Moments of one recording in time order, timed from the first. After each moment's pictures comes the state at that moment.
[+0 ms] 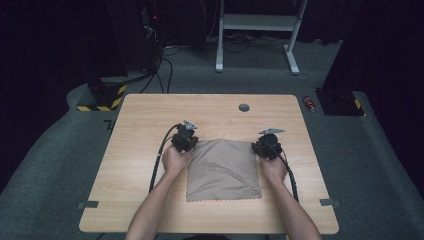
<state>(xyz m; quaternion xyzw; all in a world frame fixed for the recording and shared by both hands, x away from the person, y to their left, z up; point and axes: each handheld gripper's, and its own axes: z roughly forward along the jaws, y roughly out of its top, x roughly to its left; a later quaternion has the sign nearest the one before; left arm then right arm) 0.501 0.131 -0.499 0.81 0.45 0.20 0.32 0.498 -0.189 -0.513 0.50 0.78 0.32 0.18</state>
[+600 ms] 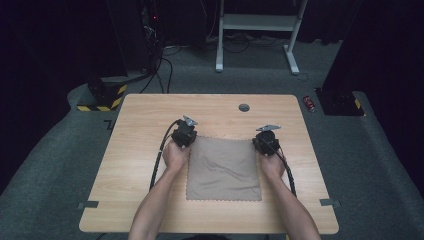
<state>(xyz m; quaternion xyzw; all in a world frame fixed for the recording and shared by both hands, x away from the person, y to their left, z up) 0.516 0.131 -0.497 0.80 0.46 0.24 0.31 0.509 -0.181 -0.509 0.49 0.79 0.31 0.21</state>
